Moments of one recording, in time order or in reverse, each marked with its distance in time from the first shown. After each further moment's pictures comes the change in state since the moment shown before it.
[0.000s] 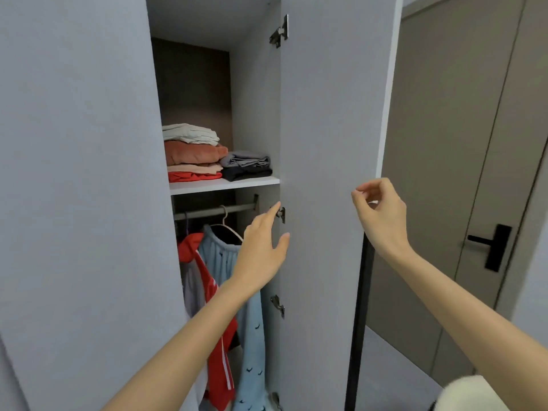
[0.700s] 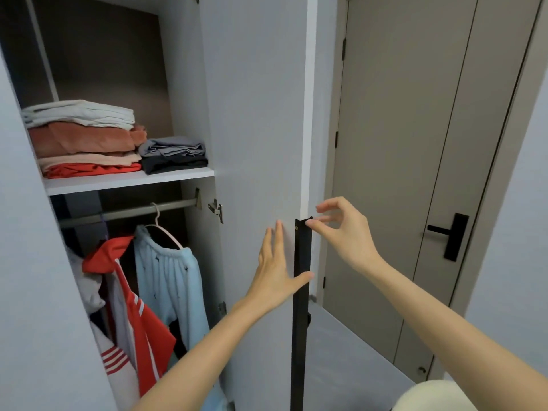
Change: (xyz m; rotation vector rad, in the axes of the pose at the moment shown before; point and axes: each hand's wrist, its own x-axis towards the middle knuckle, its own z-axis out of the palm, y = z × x) left_hand 0.052 0.008 0.223 -0.078 -0.309 -0.068; right_hand 0.060 0.147 -0.057 -0.060 -0.271 0.062
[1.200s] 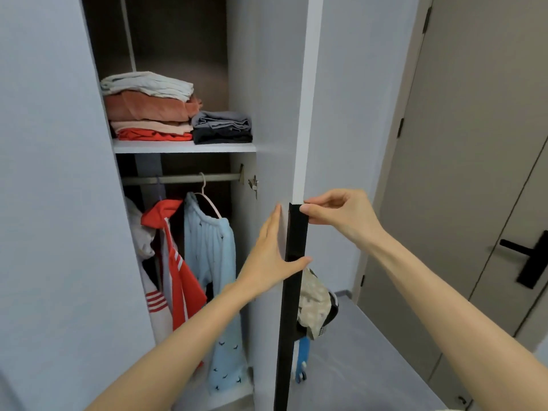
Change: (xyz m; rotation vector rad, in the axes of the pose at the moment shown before) left_hand -0.021 -0.015 -0.014 -0.023 0.210 -0.075; right_hand 0.019 -0.004 0.019 0.418 -0.403 0.077
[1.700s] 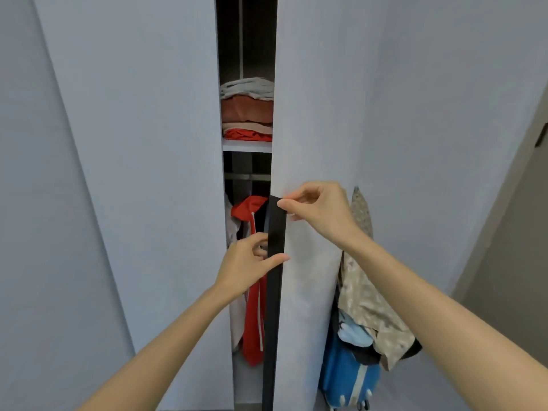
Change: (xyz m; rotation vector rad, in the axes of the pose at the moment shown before) left_hand -0.069 -0.076 -0.136 0.151 0.334 -0.264; right_hand 0.051 -0.009 0.172 0.001 -0.240 -0.197
